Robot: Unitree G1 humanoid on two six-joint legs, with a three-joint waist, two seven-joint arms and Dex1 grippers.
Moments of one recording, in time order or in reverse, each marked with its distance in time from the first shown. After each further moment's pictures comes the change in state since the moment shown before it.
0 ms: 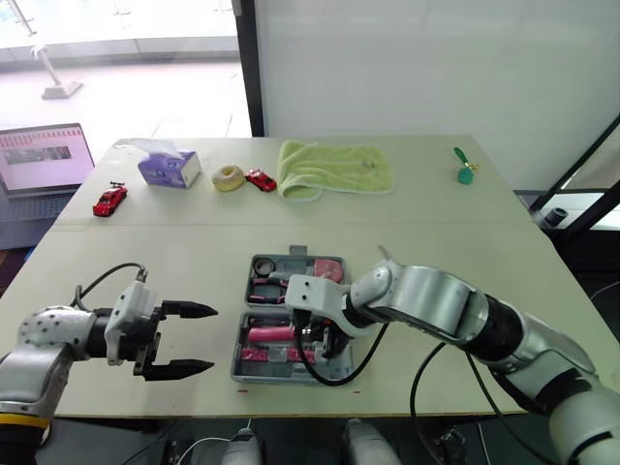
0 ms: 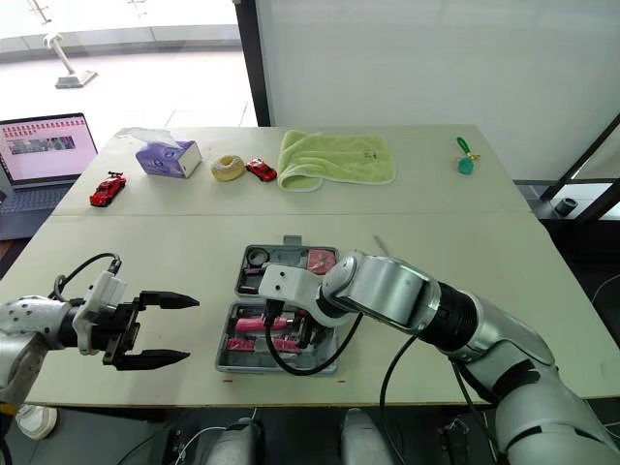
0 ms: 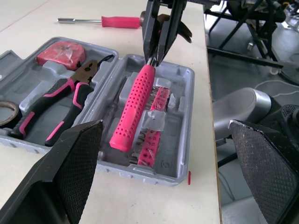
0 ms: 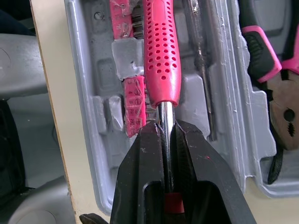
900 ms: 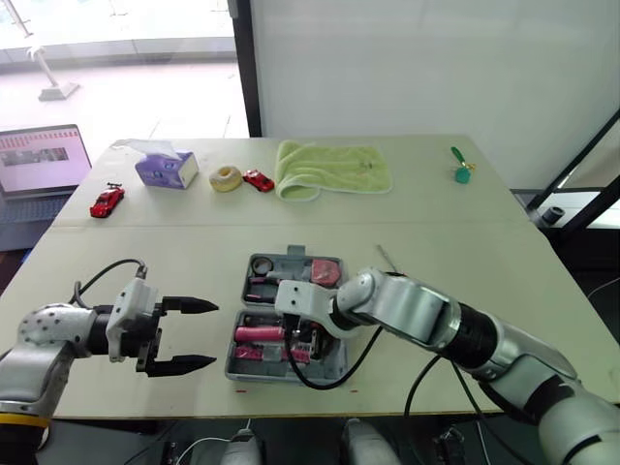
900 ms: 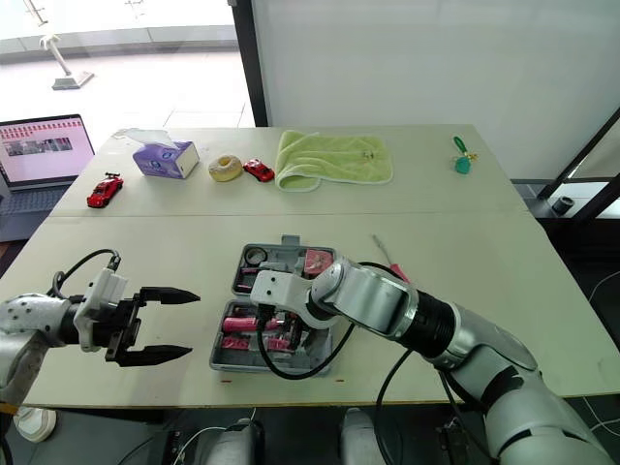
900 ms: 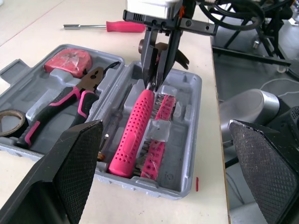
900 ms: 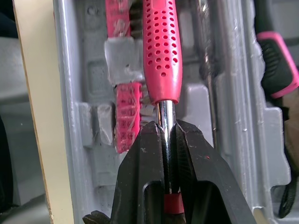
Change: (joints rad) left arm -0.007 0.000 0.001 -0.021 0.000 0.000 0.026; right arm 0.044 0.058 0.039 0.076 -0.127 -0.125 0.052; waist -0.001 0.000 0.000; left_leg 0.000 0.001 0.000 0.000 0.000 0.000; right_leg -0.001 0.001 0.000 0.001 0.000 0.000
